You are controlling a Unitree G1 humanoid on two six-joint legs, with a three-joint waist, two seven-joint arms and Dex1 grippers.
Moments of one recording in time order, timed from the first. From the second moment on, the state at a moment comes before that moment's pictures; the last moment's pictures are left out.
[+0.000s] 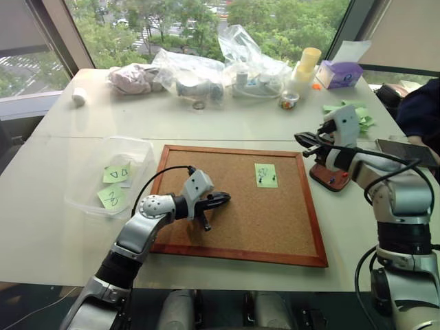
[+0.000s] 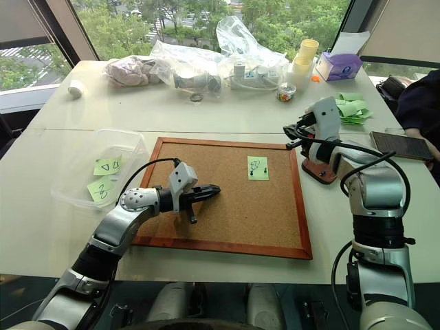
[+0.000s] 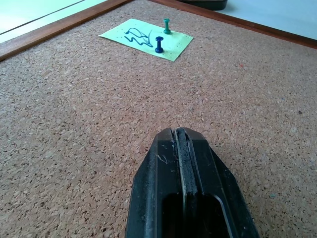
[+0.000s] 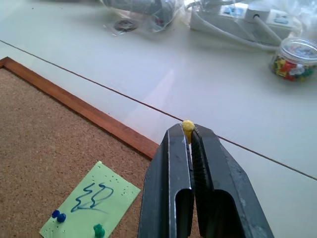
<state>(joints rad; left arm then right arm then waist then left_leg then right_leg) -0.33 0.35 -0.28 0.00 -0.20 0.32 -0.83 -0.49 -0.62 -0.22 -0.09 0.34 0.81 0.55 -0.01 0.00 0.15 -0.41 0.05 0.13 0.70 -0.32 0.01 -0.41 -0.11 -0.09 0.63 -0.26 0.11</state>
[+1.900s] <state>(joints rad) -0.33 0.37 -0.29 0.00 -0.19 0.30 -0.83 -0.34 -0.56 0.01 -0.09 0.35 0.73 0.62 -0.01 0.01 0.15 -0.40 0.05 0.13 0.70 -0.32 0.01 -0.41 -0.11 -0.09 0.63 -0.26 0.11</state>
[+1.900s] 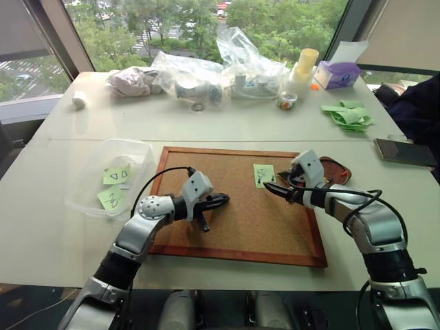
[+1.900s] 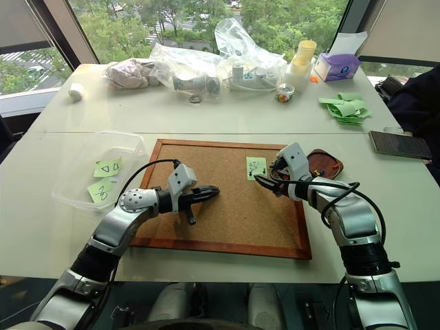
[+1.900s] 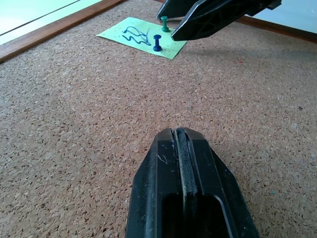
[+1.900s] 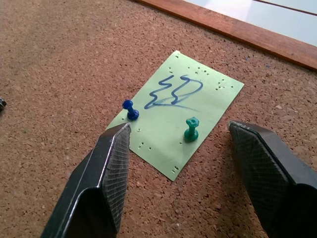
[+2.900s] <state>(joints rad) -0.32 0.36 -0.29 0.00 -0.19 0.32 -0.82 -0.36 -0.68 -0.33 -0.04 0.39 0.79 0.51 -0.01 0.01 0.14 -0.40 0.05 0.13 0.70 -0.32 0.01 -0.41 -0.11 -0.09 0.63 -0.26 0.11</state>
